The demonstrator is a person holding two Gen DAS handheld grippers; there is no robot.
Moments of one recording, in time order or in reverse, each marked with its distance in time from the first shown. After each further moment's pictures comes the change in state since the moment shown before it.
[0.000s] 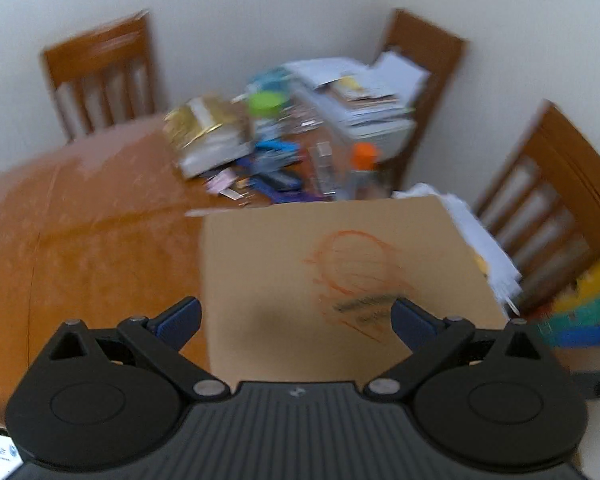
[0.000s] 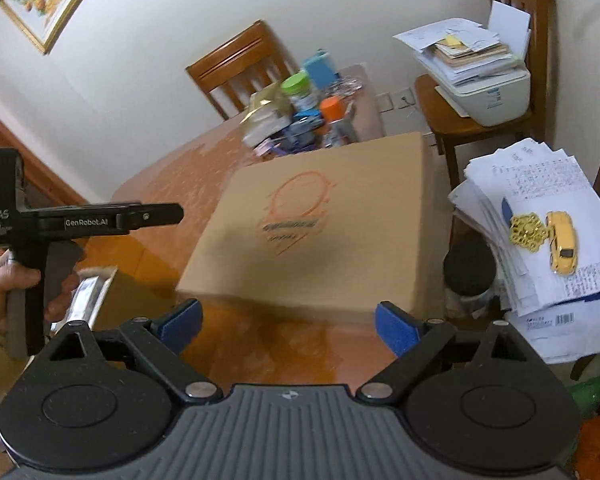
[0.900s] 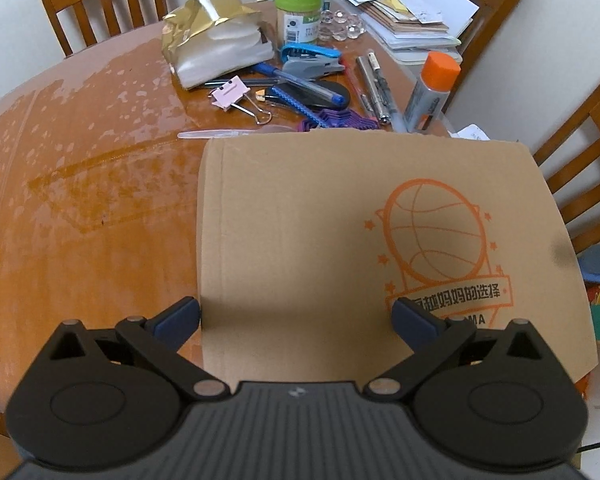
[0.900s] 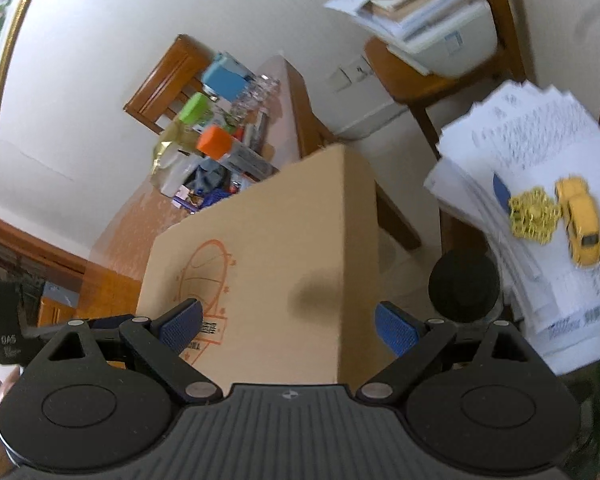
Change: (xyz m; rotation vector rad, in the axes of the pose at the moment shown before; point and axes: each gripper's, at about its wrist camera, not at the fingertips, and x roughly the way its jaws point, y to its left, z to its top) left arm 0.096 0.003 0.004 -0.022 0.192 0.028; right arm 0.096 -0.108 0.061 0.277 0.043 0.039
